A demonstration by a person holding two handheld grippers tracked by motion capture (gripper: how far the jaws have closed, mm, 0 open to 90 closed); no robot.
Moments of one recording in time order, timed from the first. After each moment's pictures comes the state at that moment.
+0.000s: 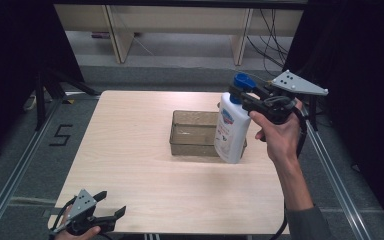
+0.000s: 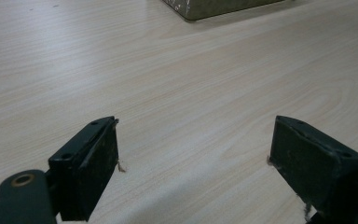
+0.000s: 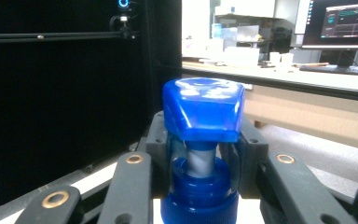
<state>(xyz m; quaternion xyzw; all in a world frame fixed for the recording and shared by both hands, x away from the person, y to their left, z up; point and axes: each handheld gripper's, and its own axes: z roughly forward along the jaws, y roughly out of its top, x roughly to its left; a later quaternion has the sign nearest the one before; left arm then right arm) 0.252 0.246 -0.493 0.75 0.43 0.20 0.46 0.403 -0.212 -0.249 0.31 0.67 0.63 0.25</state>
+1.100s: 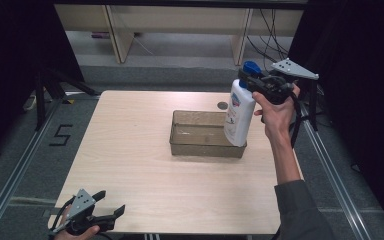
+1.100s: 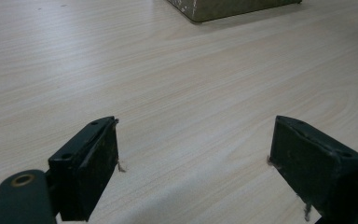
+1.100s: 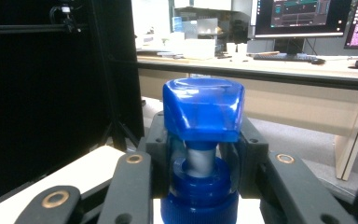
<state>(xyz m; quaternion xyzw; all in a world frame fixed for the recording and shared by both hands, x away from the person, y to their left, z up) 0.253 0.247 -0.494 0.75 0.44 0.20 0.46 0.475 -0.234 -0.270 0.37 0.65 0.59 0.30</state>
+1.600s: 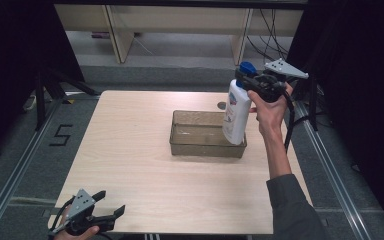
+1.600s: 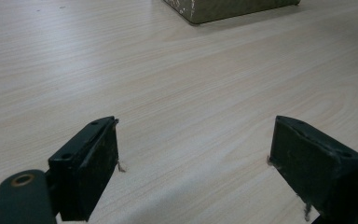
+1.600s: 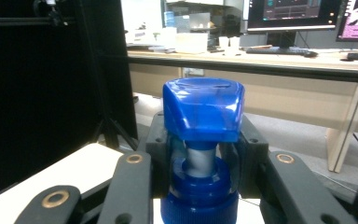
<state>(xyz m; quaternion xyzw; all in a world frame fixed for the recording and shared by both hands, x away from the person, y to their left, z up) 0.251 0.247 -0.492 0.75 0.44 0.20 0.46 0.496 -0.228 -0.285 0.39 0.65 0.58 0.30</state>
